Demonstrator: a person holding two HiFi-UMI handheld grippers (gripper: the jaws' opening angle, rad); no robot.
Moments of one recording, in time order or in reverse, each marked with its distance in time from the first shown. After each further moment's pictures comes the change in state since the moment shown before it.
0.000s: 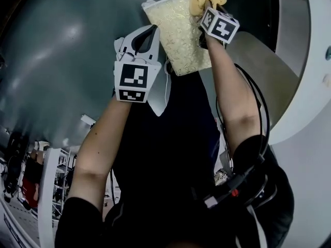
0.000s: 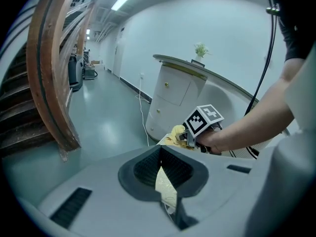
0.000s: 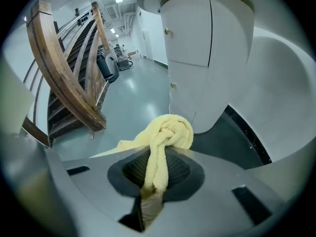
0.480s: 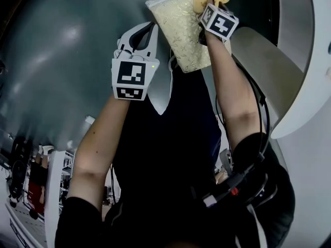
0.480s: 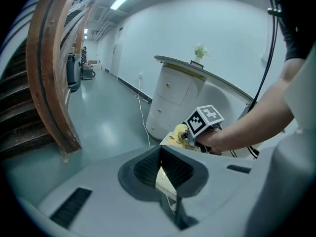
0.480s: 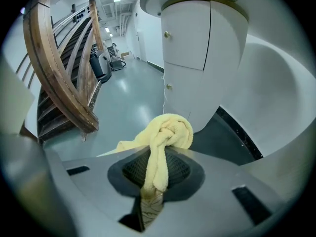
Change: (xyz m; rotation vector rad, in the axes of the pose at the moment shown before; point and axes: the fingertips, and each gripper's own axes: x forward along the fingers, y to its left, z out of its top) left arm -0.011 0.023 -0.003 0.020 0.003 -0.025; right arm -0.004 0.004 -0.002 0.024 -0.022 -0.109
